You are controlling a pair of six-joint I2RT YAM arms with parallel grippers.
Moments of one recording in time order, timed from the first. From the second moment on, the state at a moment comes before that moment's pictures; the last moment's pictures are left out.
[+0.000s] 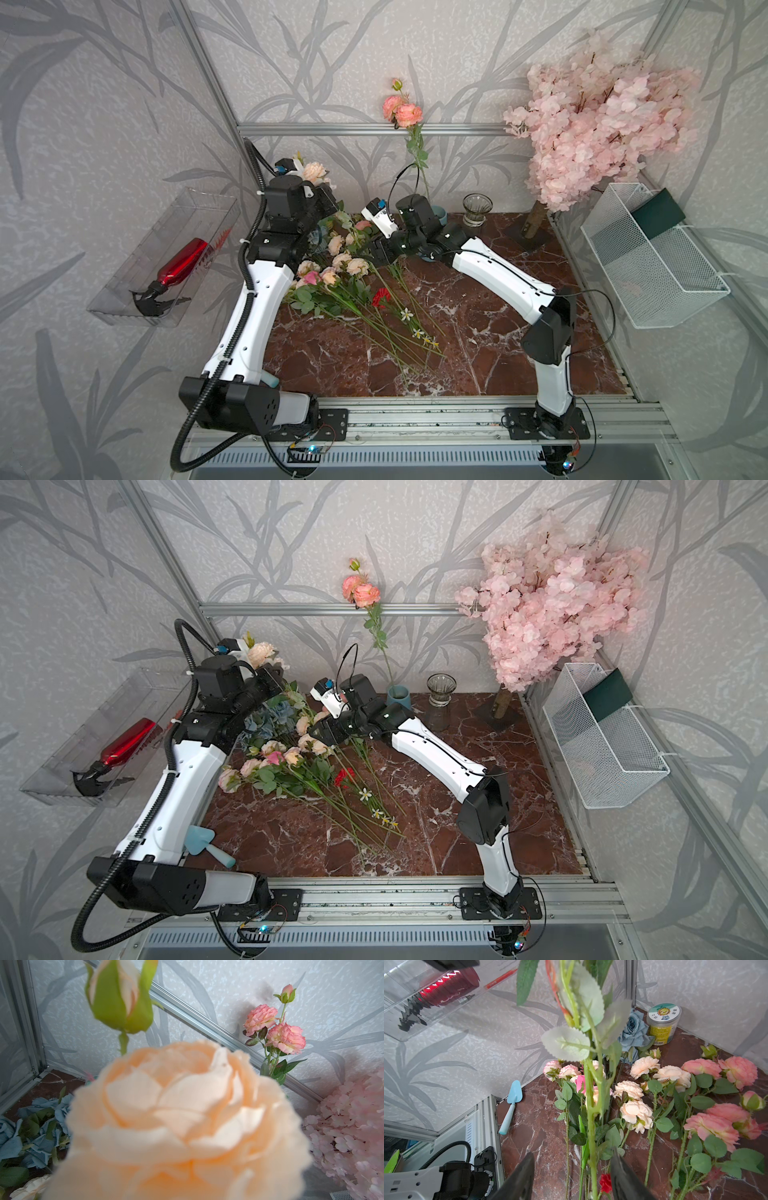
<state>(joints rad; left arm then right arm) -0.11 1.37 1.55 -0.42 0.06 -0.56 0.80 2.02 2.08 -0.60 -0.42 0.13</state>
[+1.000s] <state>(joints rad) -0.12 1.36 1.55 -0.45 0.08 -0.55 0.85 2.10 2.10 -0.64 -0.22 0.03</state>
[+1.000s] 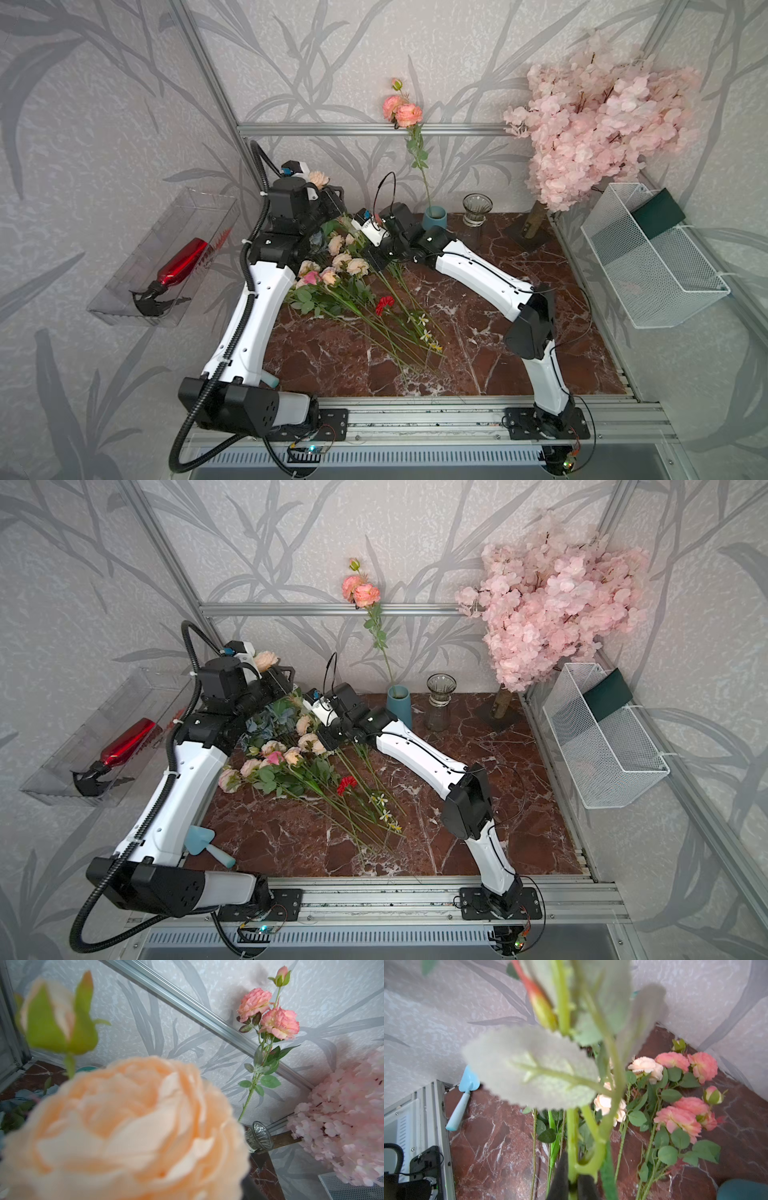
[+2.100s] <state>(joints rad) -0.11 1.25 1.53 -0.75 -0.03 -0.64 0.78 1.73 1.80 -0.08 -0.07 0.07</state>
